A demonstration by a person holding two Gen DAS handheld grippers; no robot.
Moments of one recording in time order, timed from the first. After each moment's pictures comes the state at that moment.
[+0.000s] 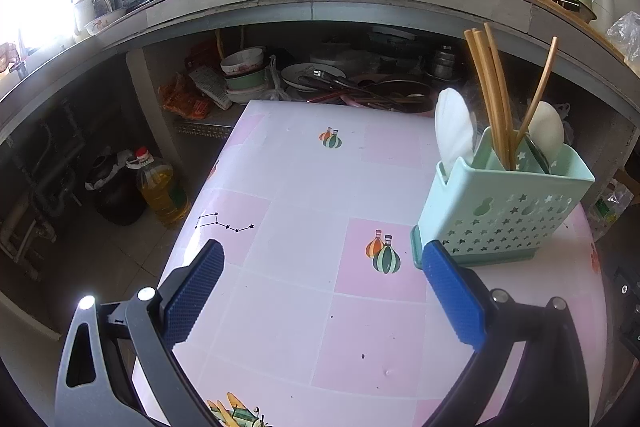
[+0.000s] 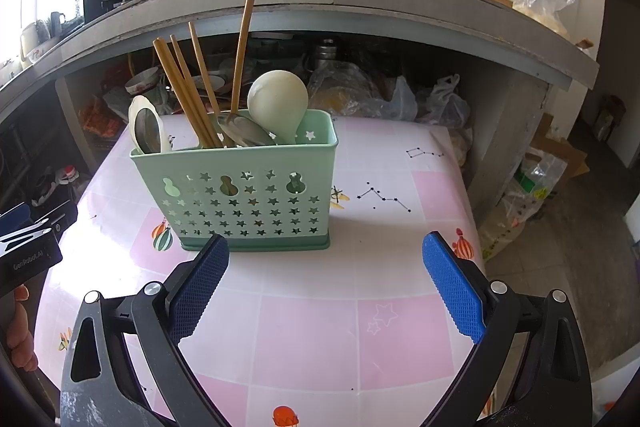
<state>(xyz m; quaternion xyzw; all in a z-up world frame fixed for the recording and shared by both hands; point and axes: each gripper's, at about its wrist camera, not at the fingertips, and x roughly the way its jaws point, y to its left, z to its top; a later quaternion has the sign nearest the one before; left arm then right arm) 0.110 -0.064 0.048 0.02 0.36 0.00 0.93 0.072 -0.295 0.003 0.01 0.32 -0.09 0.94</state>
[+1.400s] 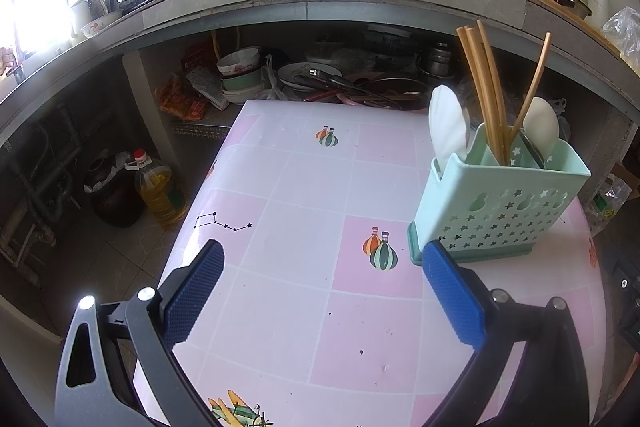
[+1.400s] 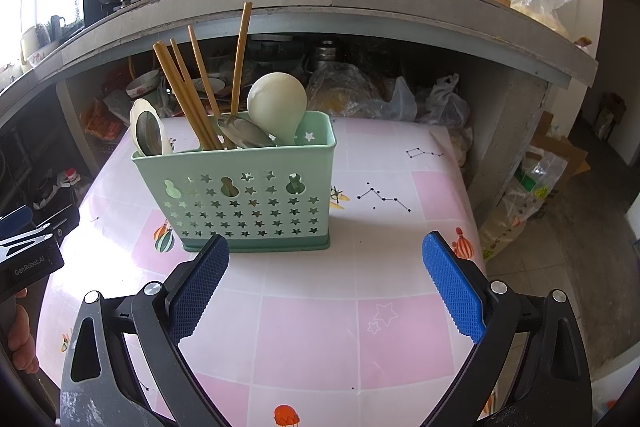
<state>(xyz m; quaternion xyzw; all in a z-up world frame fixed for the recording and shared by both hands) 0.108 -0.066 0.048 0.03 0.36 -0.01 0.93 0.072 -0.294 0.004 0.02 0.32 -0.09 0.94</state>
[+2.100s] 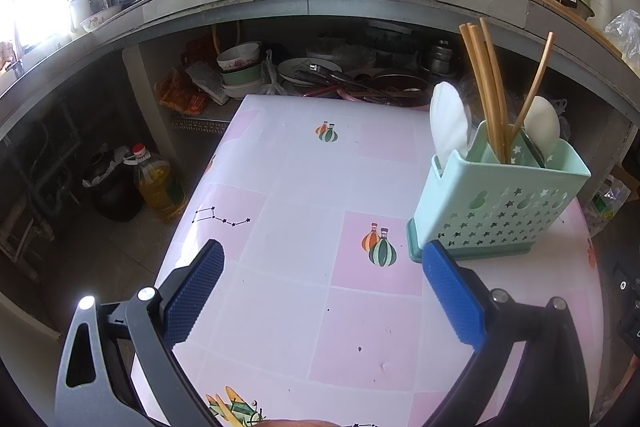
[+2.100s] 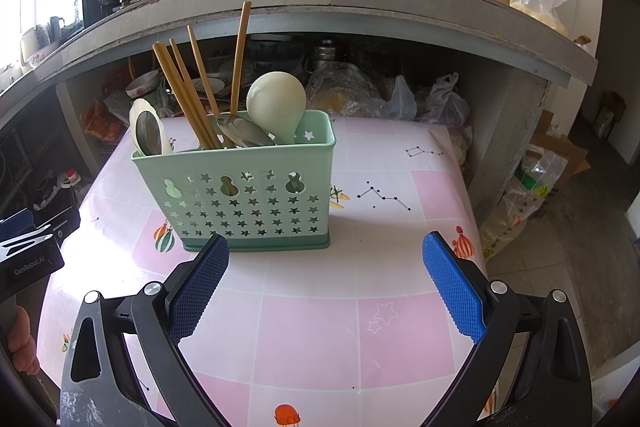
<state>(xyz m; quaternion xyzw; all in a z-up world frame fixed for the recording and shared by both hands) 0.109 -0.063 0.046 0.02 0.37 -0.01 0.93 0.071 -0.294 0.003 0.02 0.32 -0.09 0.94</state>
